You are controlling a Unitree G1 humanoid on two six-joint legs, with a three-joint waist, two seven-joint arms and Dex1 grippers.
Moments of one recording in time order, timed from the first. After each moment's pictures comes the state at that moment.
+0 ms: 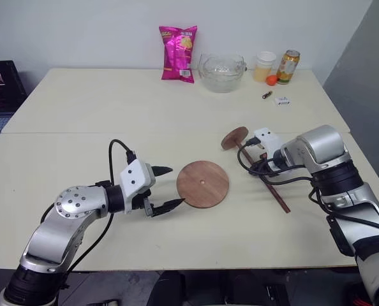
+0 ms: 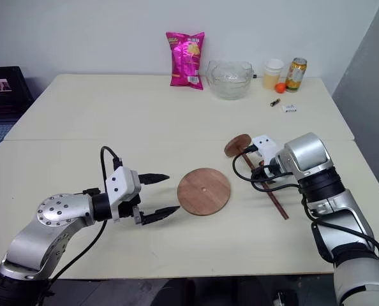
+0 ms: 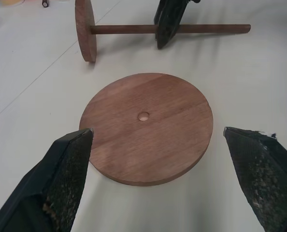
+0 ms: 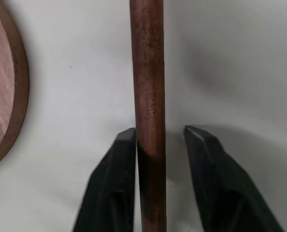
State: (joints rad) left arm -0.13 0.76 0.00 -0.43 -0.38 0.41 -0.91; right arm -0.98 -0.51 0.29 0.25 0.30 1.52 0.51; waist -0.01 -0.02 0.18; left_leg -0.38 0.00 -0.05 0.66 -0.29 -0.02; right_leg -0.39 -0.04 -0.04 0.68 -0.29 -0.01
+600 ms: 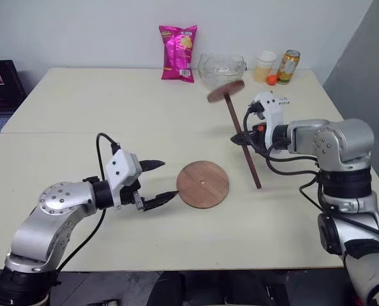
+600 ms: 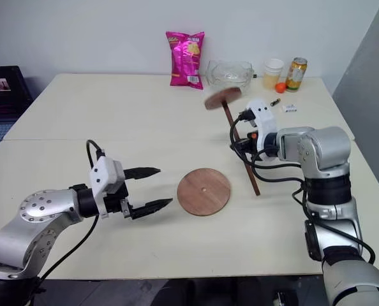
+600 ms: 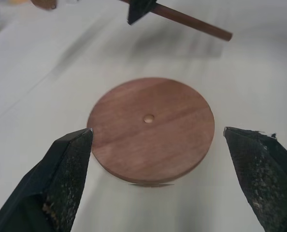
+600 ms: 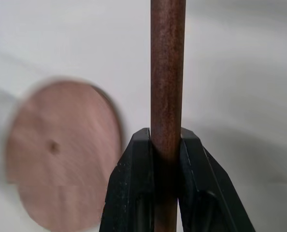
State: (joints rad) left arm -0.13 0.78 0.12 -0.45 -0.50 0.49 -0.91; right arm -0.93 -0.42 -0.01 -0.04 0.42 1.38 0.55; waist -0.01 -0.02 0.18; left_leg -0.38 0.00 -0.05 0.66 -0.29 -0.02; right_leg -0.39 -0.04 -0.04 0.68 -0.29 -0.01
